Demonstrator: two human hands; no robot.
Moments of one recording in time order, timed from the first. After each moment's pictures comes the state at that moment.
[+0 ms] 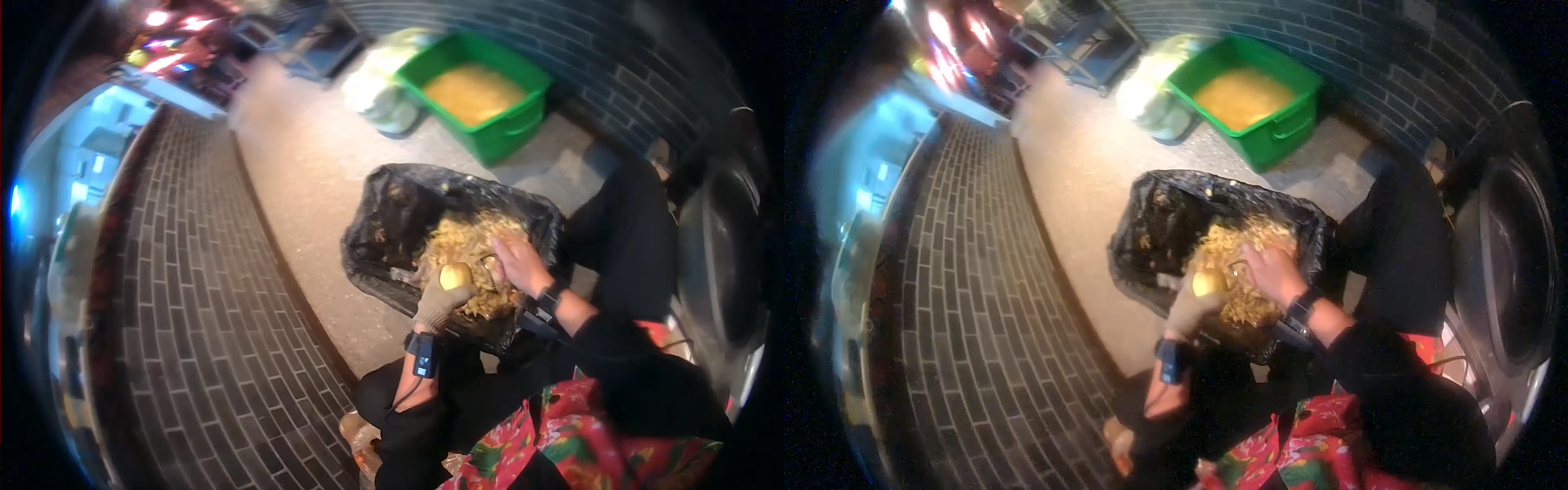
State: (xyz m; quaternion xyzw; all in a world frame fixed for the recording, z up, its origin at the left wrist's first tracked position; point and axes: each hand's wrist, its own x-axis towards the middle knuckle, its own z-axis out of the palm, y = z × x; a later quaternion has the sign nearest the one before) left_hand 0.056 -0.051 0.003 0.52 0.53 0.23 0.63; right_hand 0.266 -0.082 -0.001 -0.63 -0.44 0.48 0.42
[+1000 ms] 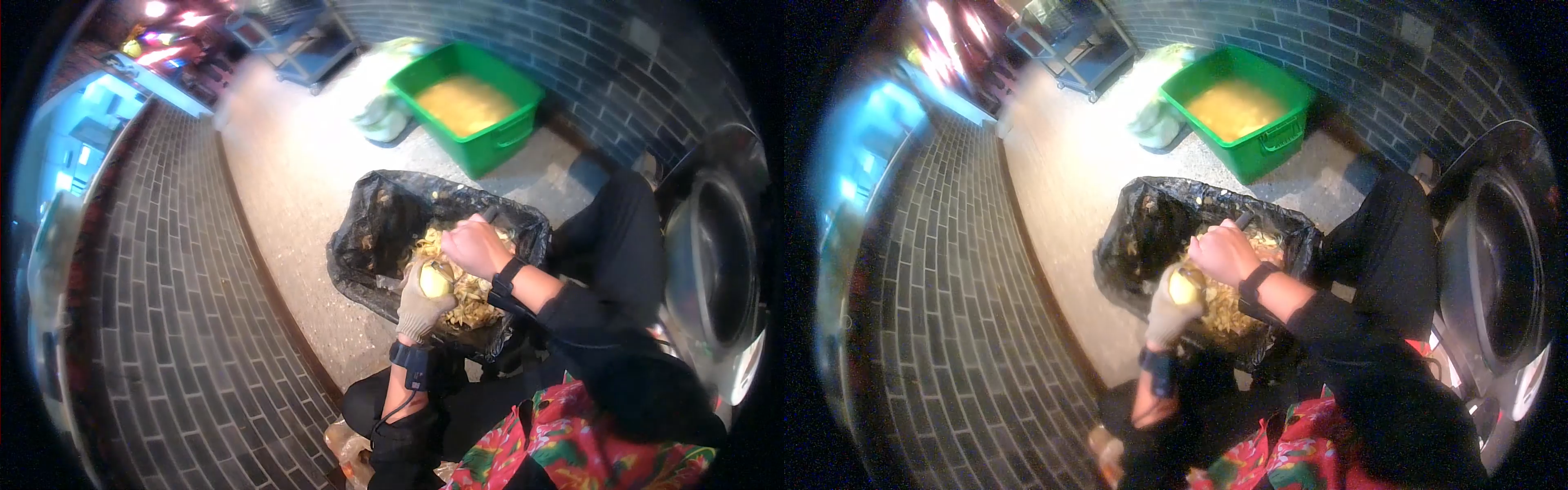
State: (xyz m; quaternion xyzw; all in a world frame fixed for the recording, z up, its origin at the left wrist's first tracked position) left_hand 0.050 -0.042 0.020 0.65 0.53 0.28 0.46; right_hand 0.236 -0.013 0.034 -0.56 -0.75 0.13 0.33
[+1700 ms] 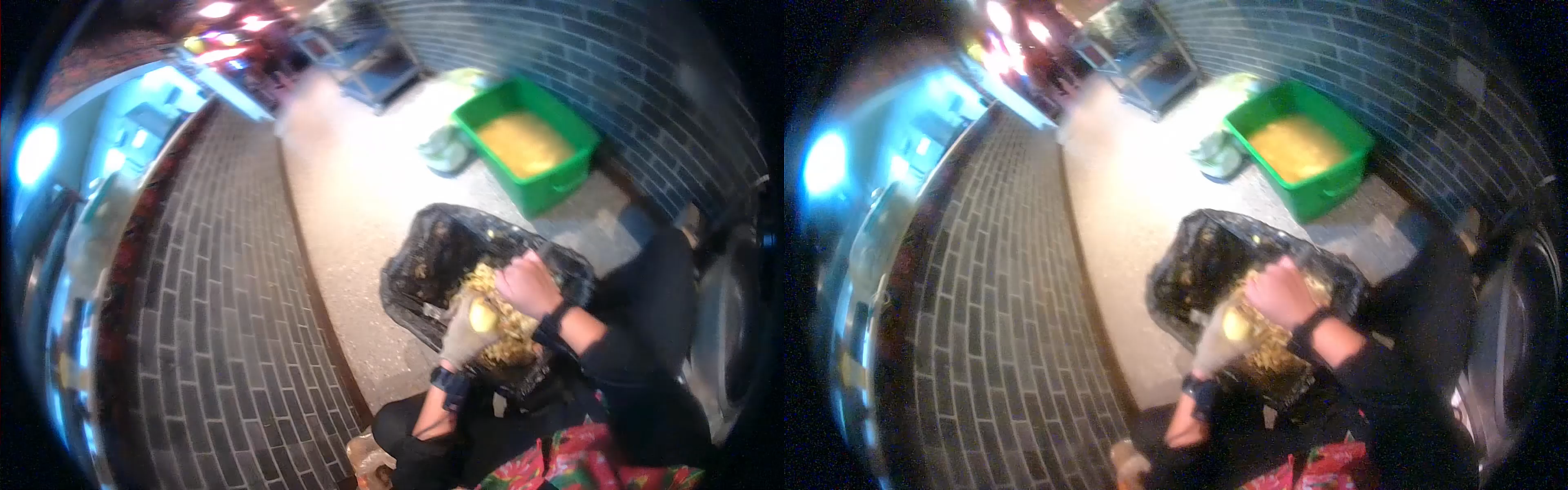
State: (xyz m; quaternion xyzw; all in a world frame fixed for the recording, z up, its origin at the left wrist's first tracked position) left_hand 0.049 -0.035 0.015 0.73 0.49 0.28 0.38; right_hand 0.243 -0.010 0.057 -0.54 -0.78 0.06 0.32
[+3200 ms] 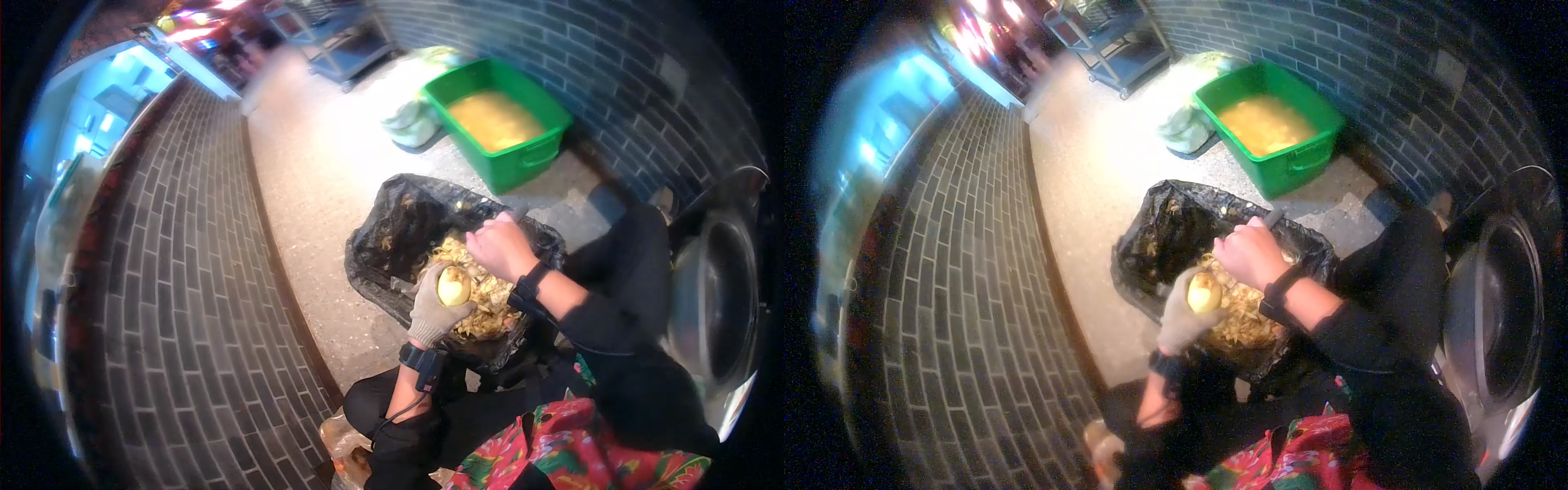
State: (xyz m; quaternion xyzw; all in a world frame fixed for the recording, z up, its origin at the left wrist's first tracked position) left_hand 0.046 -0.048 0.033 0.69 0.50 0.32 0.42; right_hand 0.244 -0.006 0.060 -0.57 -0.77 0.05 0.29
